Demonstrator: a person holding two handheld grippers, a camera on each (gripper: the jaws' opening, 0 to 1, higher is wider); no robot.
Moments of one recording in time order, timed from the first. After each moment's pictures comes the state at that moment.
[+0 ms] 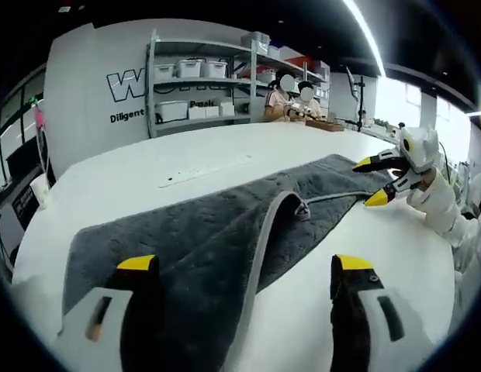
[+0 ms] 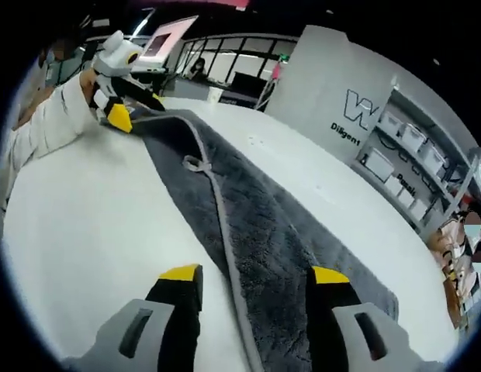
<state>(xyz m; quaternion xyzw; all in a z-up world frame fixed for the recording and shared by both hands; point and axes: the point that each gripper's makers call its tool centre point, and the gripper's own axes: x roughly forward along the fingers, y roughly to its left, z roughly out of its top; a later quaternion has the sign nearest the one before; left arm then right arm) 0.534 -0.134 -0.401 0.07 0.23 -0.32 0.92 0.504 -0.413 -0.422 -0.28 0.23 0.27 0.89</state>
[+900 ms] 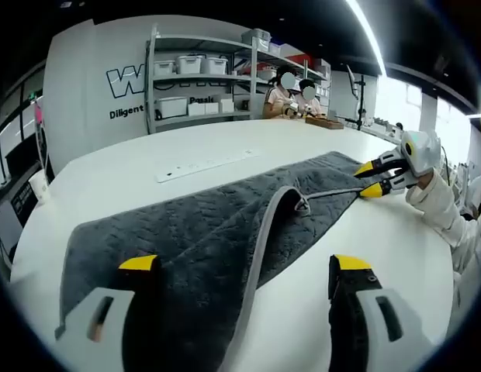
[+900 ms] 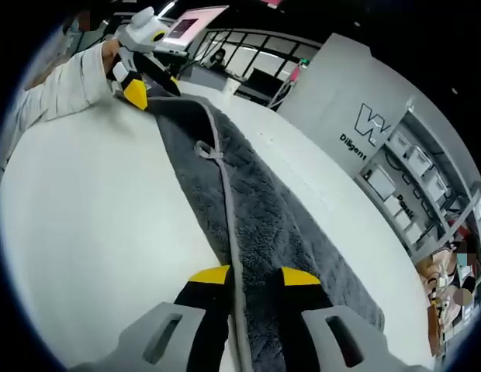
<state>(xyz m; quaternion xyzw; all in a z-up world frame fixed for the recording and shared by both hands) 0.531 -0.134 -0.405 0.07 0.24 -0.32 0.91 0.500 -0.410 -0.425 -0.34 0.21 0.28 0.87</state>
